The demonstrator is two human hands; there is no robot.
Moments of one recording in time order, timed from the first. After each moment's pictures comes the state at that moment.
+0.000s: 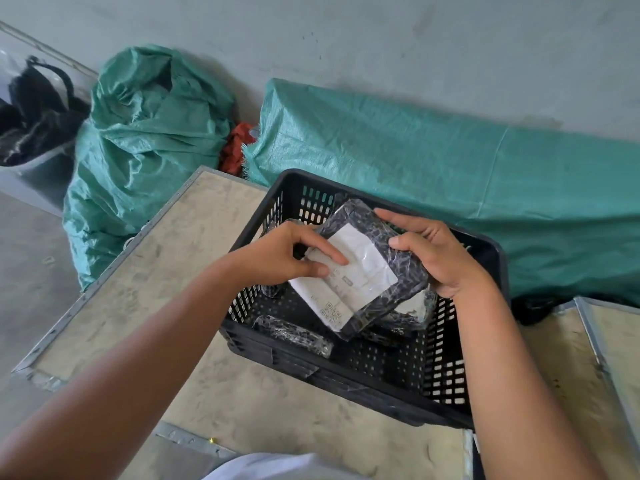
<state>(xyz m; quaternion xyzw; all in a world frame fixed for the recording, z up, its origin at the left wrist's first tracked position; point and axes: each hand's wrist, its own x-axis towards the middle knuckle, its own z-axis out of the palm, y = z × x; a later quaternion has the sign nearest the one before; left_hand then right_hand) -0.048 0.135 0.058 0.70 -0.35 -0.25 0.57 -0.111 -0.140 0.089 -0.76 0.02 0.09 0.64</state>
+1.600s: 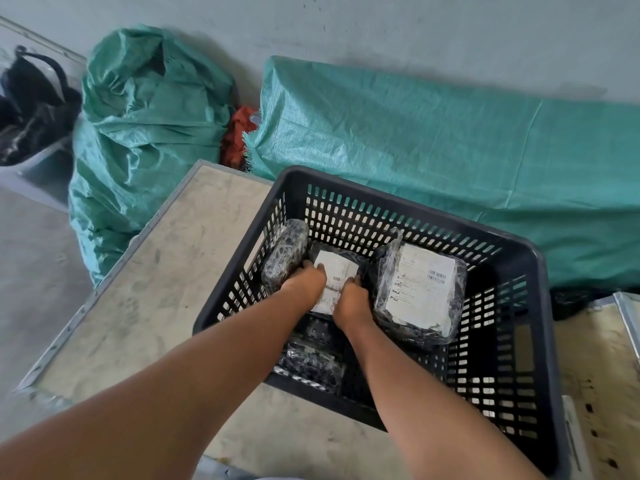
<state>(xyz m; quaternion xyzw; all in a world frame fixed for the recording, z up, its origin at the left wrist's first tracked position) -0.004 0.059 -0.111 0.95 -0.13 -0.28 0.10 -0.067 -0.041 -0.117 -0.89 0.27 0.17 0.32</state>
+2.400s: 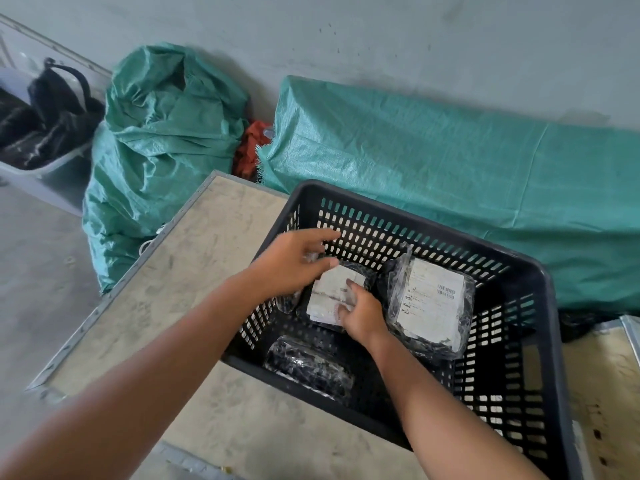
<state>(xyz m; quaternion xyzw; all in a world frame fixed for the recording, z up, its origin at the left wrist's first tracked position) -0.003 0.136 0.017 0.84 -0.23 -0.15 0.47 -0.077 -0.047 -0.091 -0.87 0.19 0.15 0.44</state>
